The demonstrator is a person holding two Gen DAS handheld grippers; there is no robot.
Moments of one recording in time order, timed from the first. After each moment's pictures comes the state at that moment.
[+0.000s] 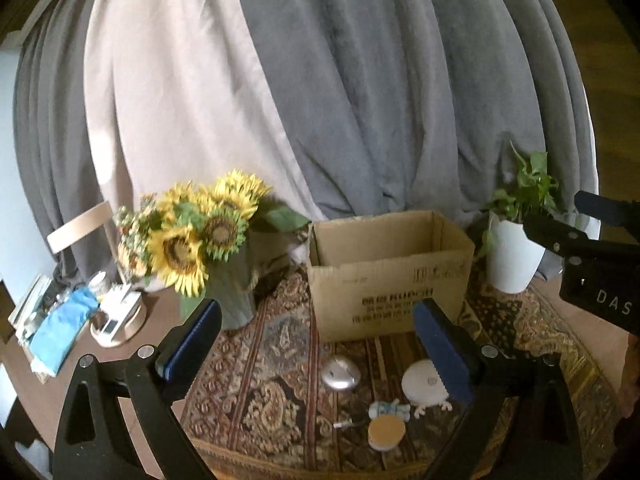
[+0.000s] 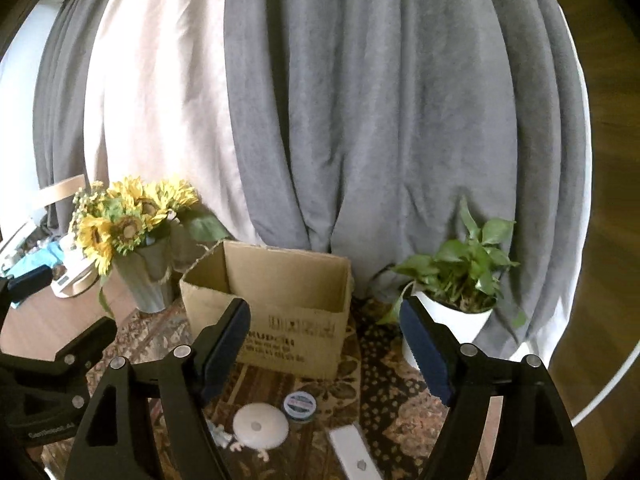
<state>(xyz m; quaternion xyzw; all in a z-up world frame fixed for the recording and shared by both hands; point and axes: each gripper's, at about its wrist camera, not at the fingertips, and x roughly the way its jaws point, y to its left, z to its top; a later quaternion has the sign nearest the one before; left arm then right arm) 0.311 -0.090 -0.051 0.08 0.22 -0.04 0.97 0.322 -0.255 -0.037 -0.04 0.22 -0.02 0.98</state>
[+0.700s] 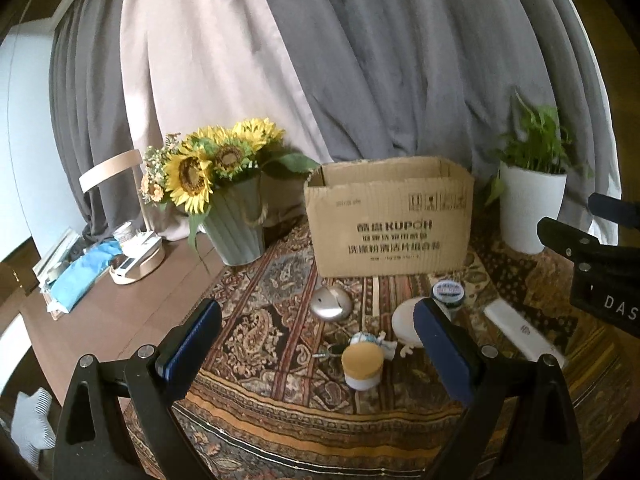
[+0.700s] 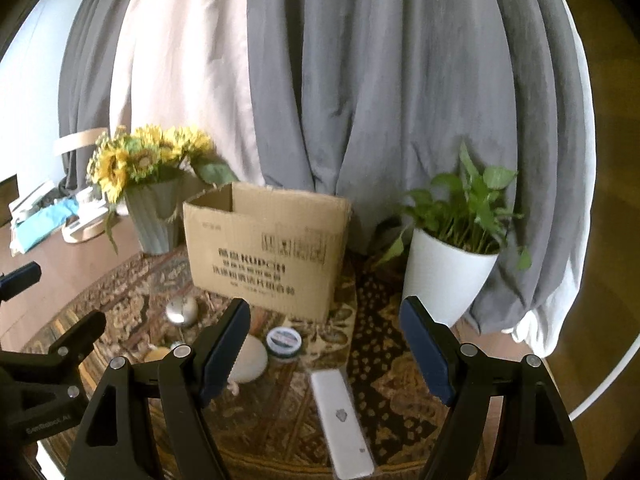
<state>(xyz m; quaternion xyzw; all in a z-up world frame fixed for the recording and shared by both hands) 0.258 -0.131 -0.132 0.08 0.24 0.04 0.97 0.281 -0.290 -0.115 -0.06 0.24 0.03 0.97</state>
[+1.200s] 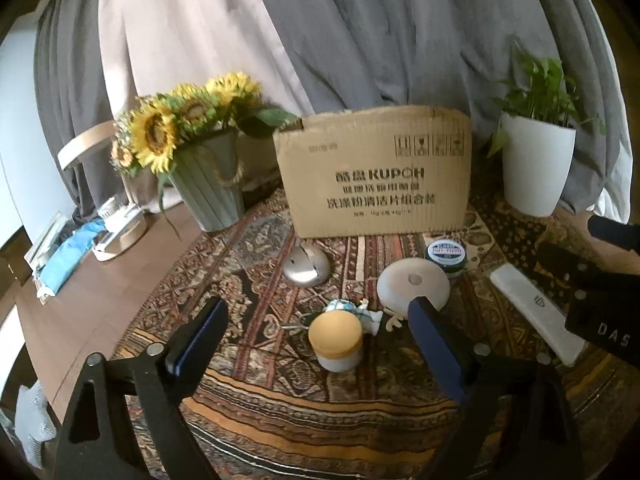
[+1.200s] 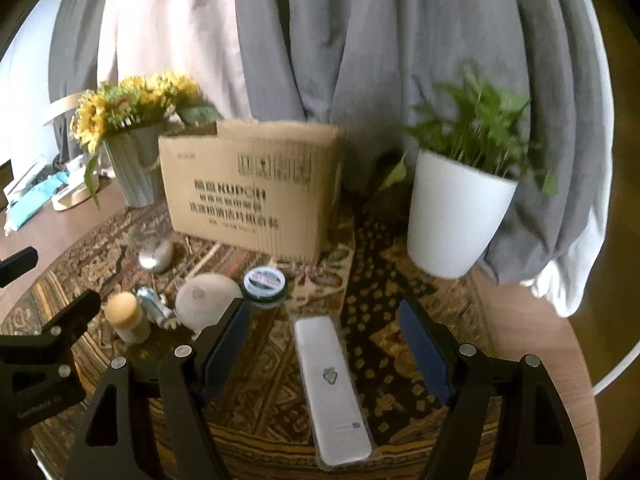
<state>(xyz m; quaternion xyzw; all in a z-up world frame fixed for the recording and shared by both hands) 0.289 -0.153 -0.179 0.08 0.30 0.04 0.95 0.305 -0.313 -0.181 -0.05 0.31 0.03 0.95</state>
